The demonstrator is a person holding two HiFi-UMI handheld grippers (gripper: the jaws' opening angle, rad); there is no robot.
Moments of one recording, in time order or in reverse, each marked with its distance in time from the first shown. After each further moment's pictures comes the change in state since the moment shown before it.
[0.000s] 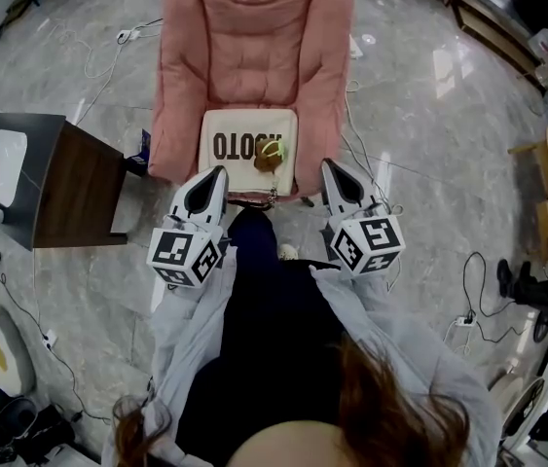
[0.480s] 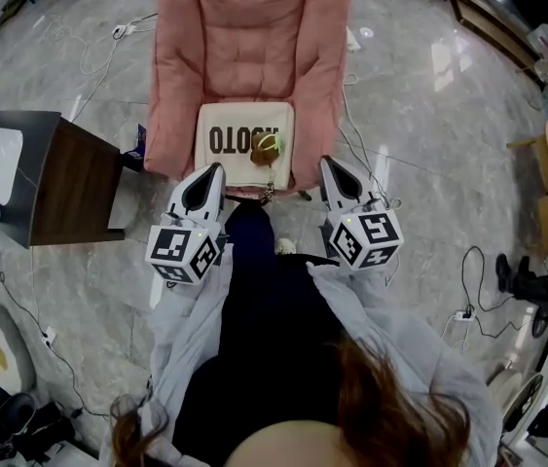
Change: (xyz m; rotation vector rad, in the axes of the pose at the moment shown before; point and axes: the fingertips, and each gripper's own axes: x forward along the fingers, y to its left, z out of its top) left arm 0.001 0.000 -0.011 -0.014 0.020 0.017; right arm -0.001 -0.009 -0.015 0.028 0.030 -0.011
